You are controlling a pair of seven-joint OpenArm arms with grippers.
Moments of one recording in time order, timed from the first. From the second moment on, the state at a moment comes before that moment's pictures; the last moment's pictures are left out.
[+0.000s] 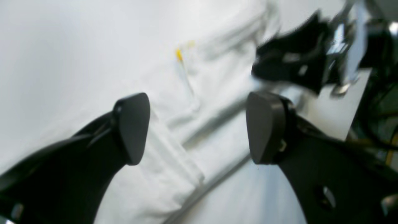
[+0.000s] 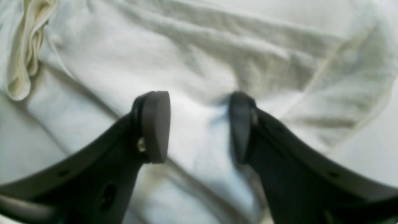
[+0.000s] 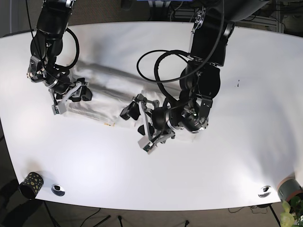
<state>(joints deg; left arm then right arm) -20.2 8.9 11.3 83.8 -26.0 -27.0 60.6 1.8 17.7 20.6 75.6 32.8 34.6 -48.8</state>
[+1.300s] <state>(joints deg) -15.4 -6.0 -5.5 68.2 -23.5 -33.5 49.4 -0.4 15.3 39.0 69.4 45.8 34.5 -57.6</state>
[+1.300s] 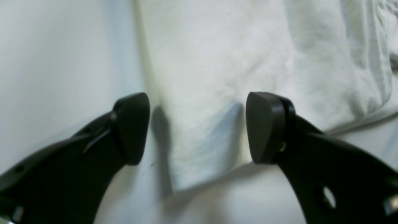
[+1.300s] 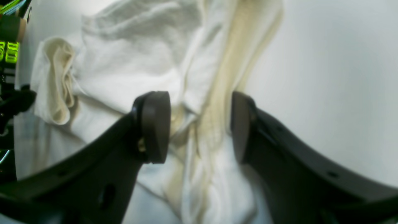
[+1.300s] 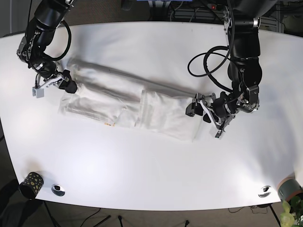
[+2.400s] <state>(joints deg) -12.3 -6.3 -0.5 72.2 -23.7 -33.9 51.2 0.8 13.8 34.8 83.1 42.0 34.5 -59.0</state>
